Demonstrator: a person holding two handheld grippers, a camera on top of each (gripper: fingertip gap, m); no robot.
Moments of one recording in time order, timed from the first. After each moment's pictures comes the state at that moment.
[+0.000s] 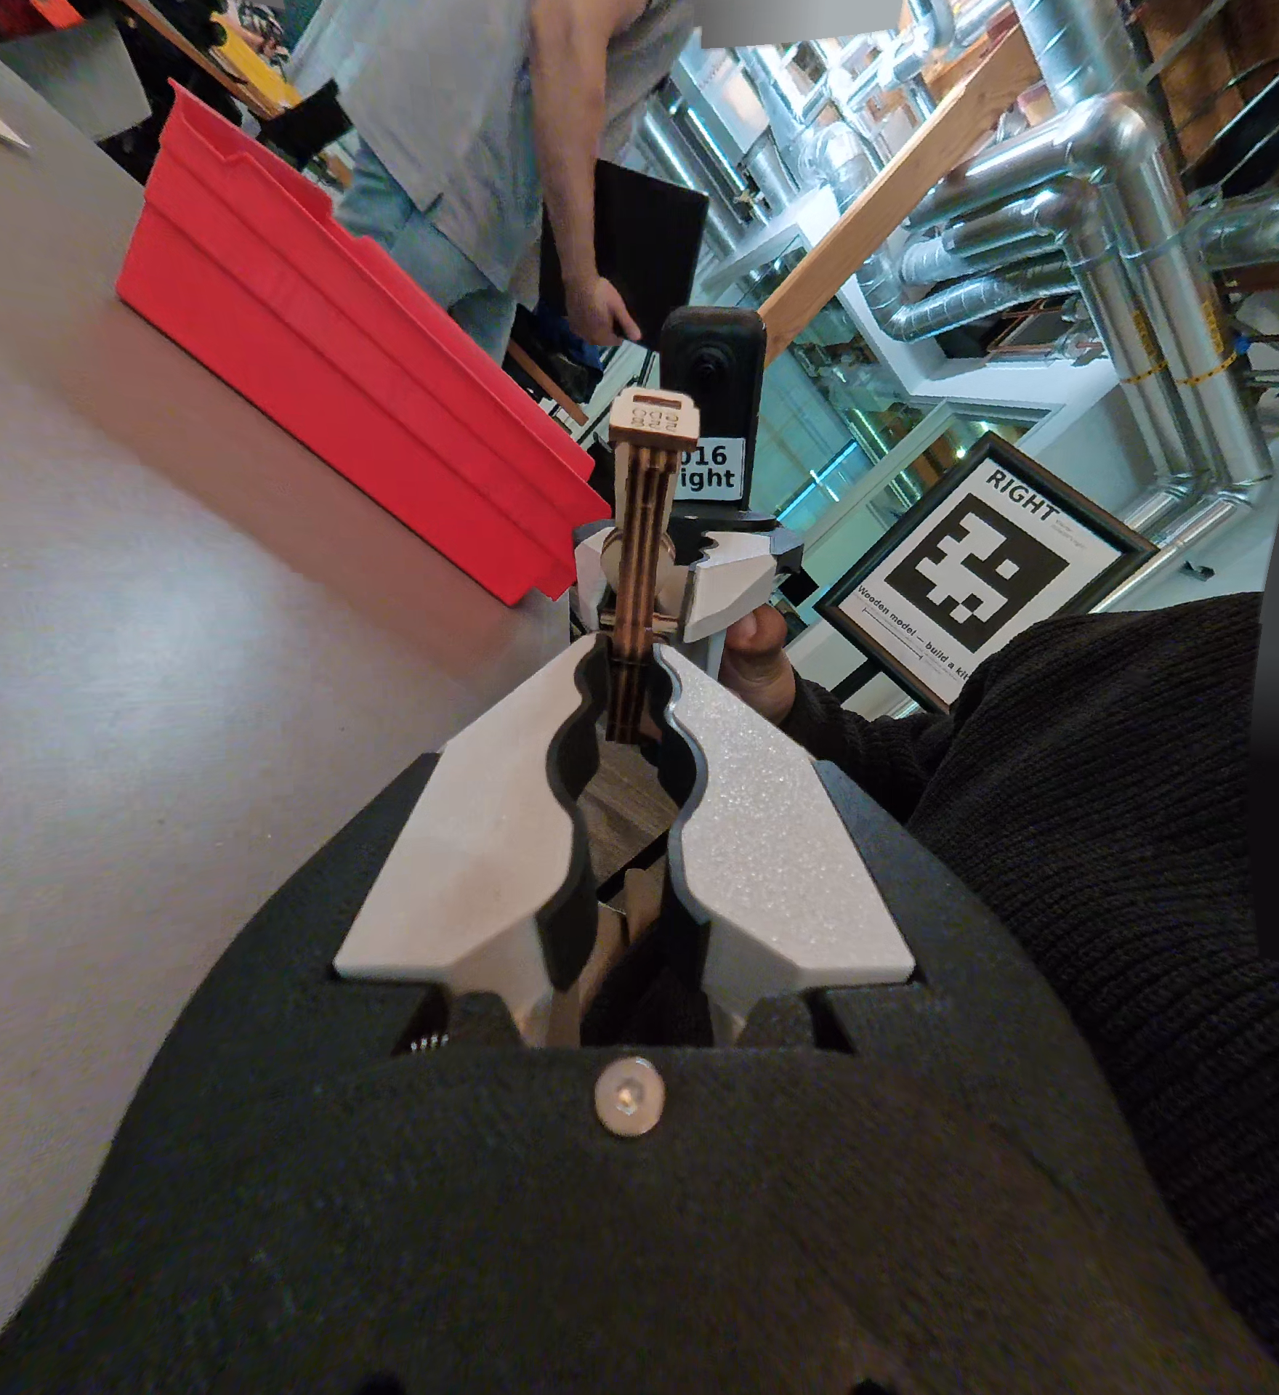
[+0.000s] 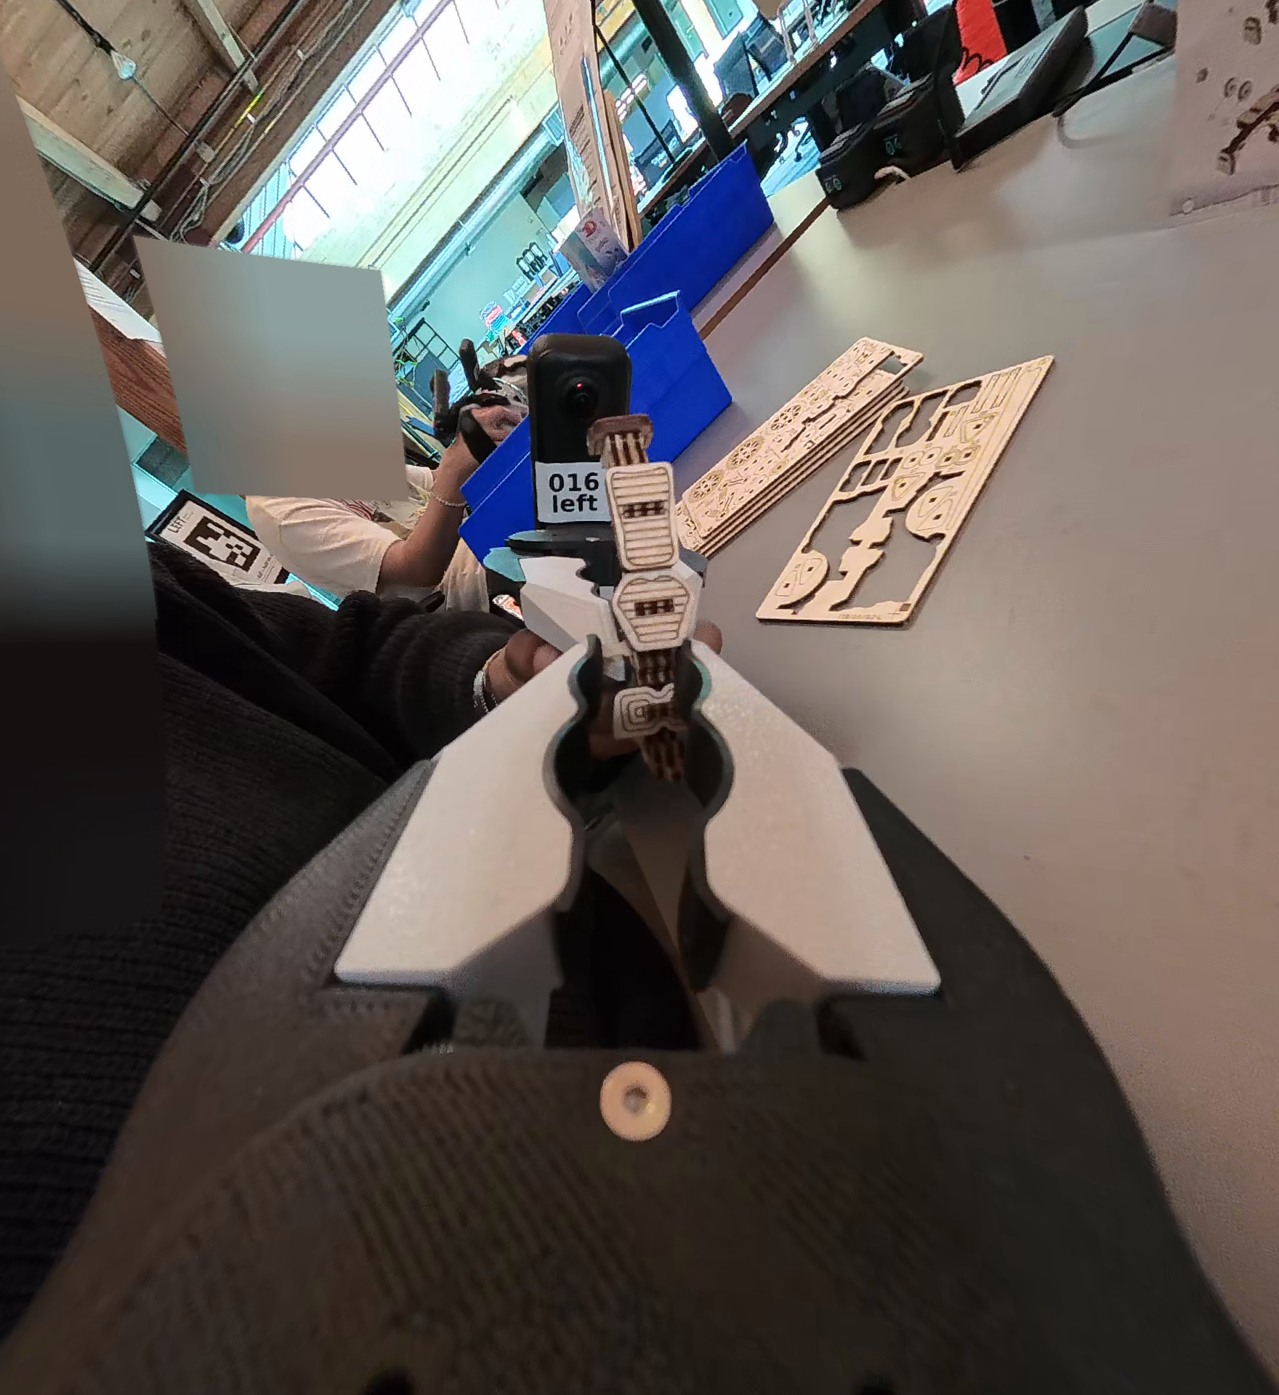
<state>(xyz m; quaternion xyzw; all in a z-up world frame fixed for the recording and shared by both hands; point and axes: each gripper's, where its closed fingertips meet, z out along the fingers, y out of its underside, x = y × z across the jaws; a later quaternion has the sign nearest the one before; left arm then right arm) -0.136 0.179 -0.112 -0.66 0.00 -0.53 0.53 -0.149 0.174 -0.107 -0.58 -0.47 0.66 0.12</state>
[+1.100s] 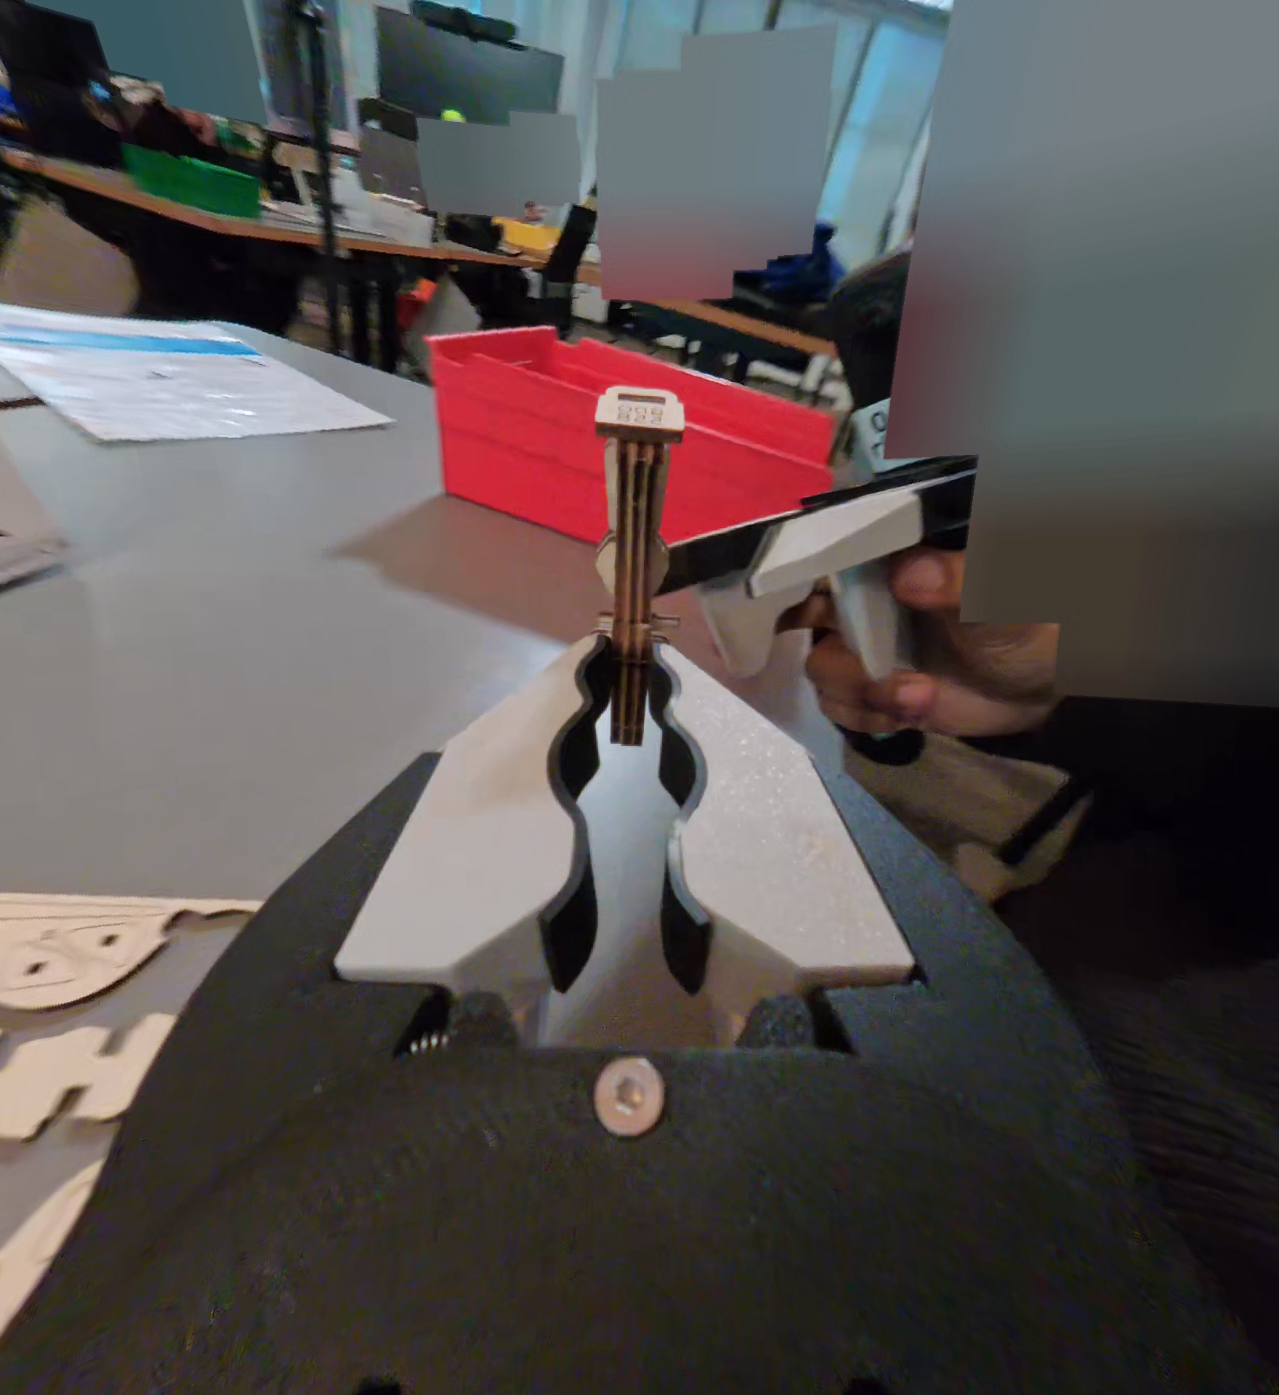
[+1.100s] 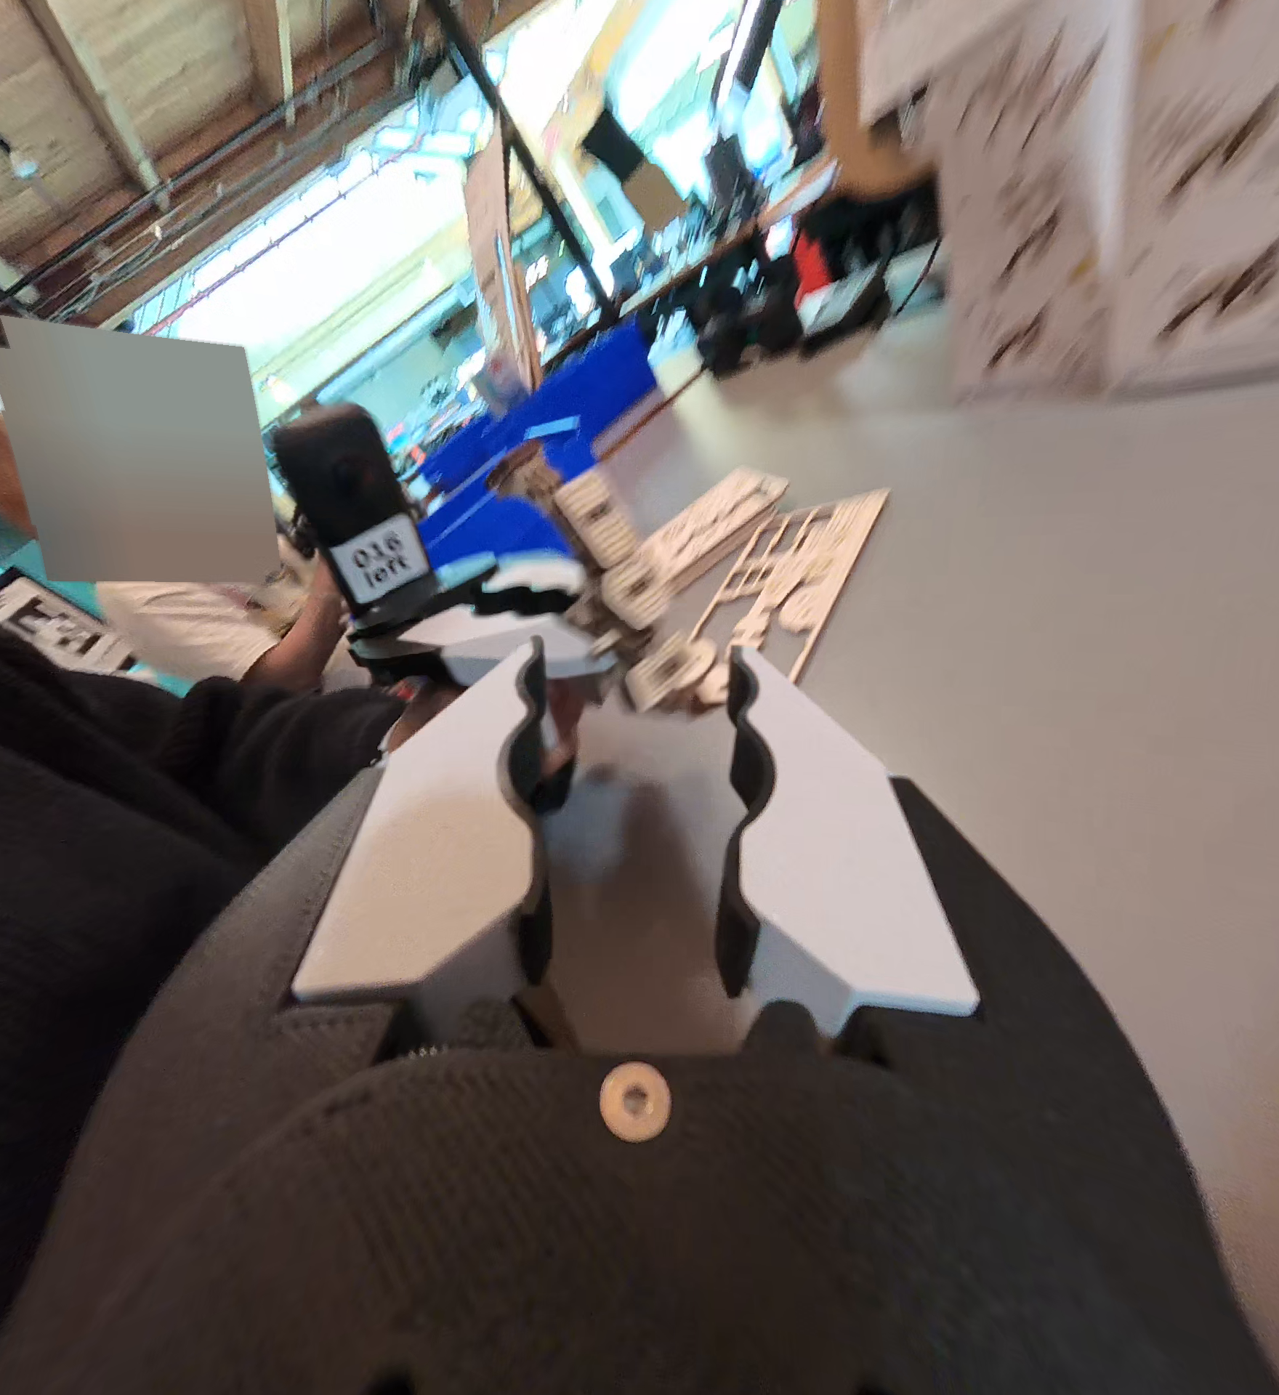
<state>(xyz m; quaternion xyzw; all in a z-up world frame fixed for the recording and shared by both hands) -0.166 0.195 -0.119 -0.72 0.09 -0.25 0.64 -0.157 0.200 -0.109 -0.59 -0.43 0.64 0.24</state>
